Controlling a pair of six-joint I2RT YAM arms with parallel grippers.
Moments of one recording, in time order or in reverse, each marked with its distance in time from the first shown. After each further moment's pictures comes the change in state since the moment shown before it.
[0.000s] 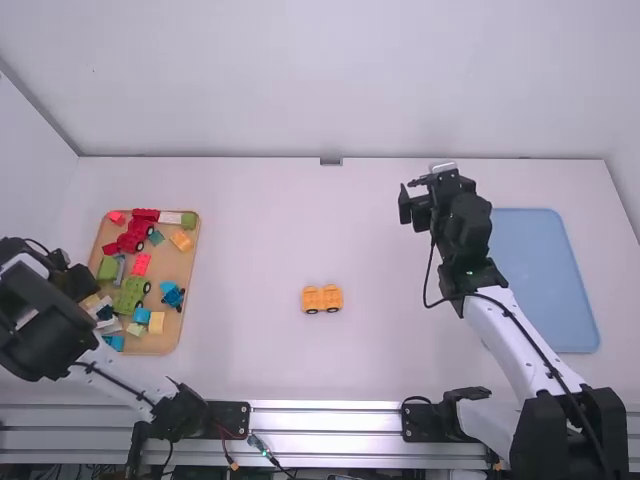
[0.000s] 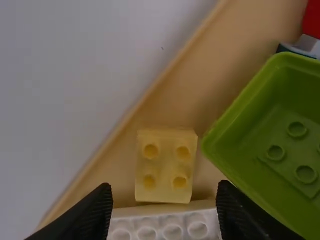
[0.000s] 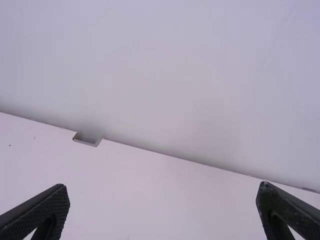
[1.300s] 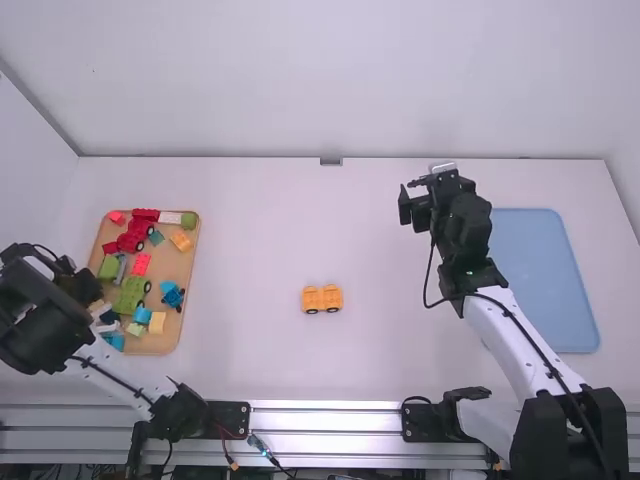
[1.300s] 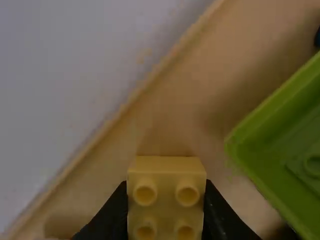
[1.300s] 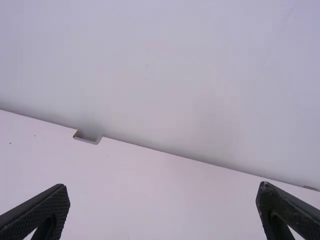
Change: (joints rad) left arm -0.006 0.053 0.000 -0.024 0.007 -0.073; right arm 0.000 0.000 0.000 -0.005 0.000 -0.001
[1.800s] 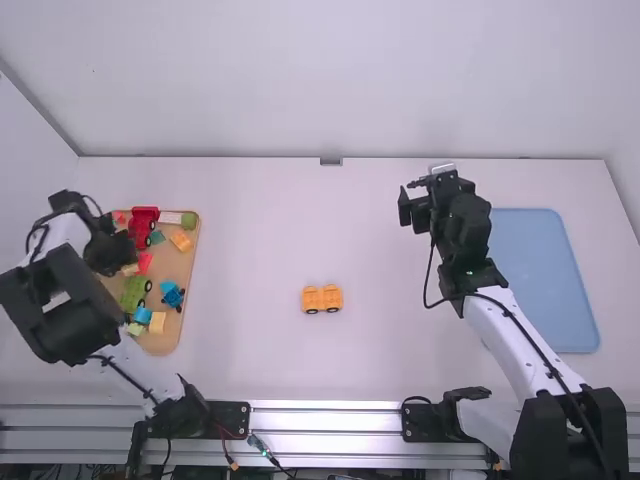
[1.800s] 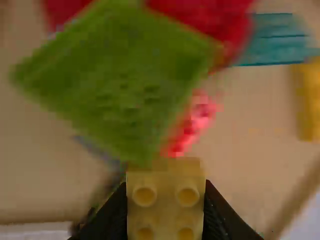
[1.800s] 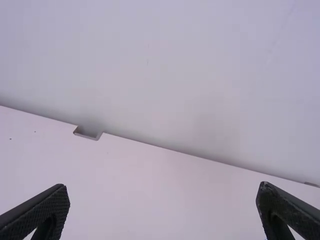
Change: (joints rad) left arm -0.318 -0.107 0.086 -0.169 -0.003 -0.003; right arm 0.000 0.000 0.000 -0.016 0.000 0.000
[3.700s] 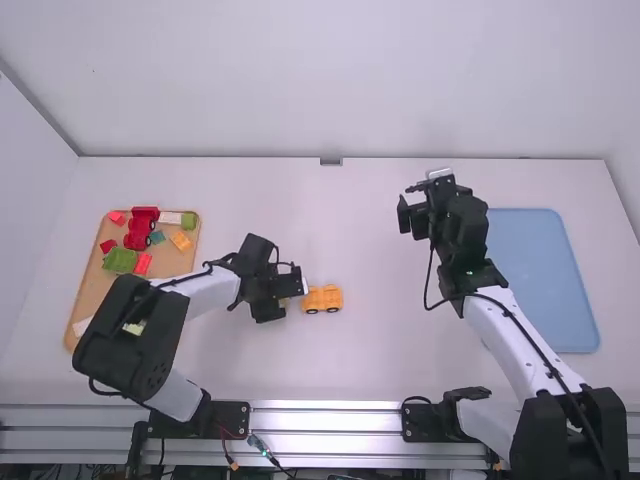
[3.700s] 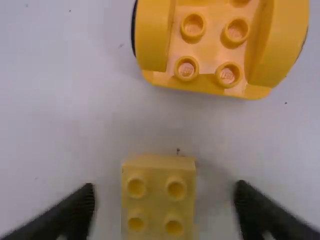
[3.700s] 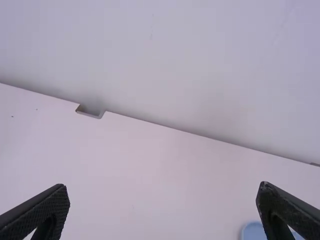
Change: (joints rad) left arm -0.945 -0.251 -0.655 0.500 0.147 0.830; right arm 0.000 0.000 0.000 -0.089 -0.001 0.001
